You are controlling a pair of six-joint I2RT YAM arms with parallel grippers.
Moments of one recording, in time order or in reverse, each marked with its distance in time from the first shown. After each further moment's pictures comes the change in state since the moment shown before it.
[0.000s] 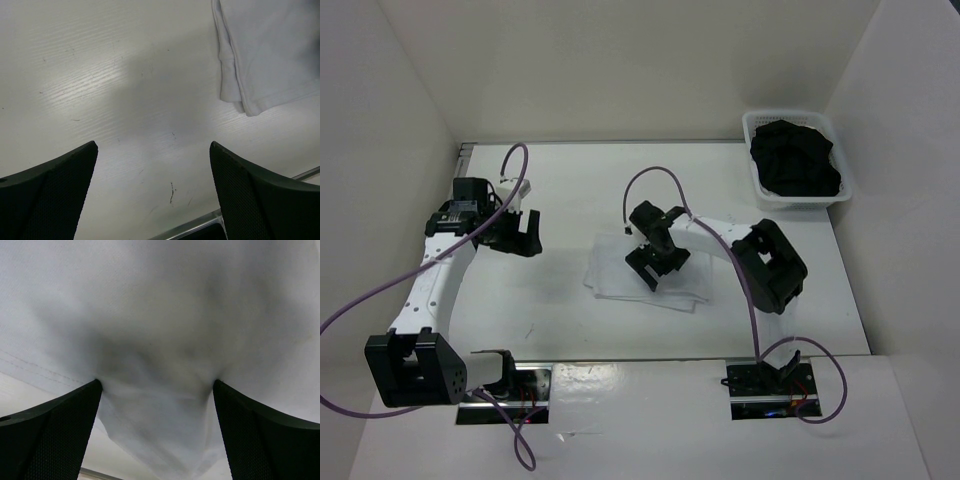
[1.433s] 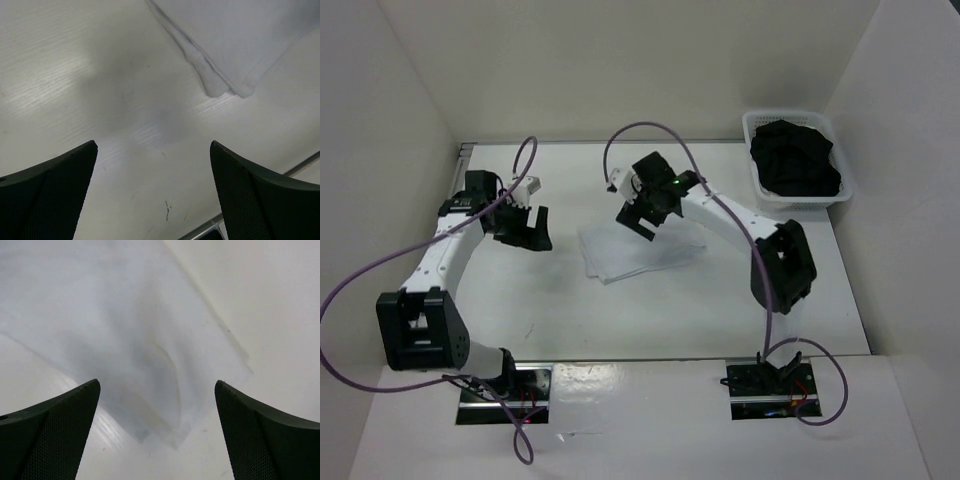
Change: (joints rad) left arm 0.001 0.150 0.023 0.046 0.101 0.026; right arm -0.071 -0.007 0.306 0.069 -0.018 -0.499
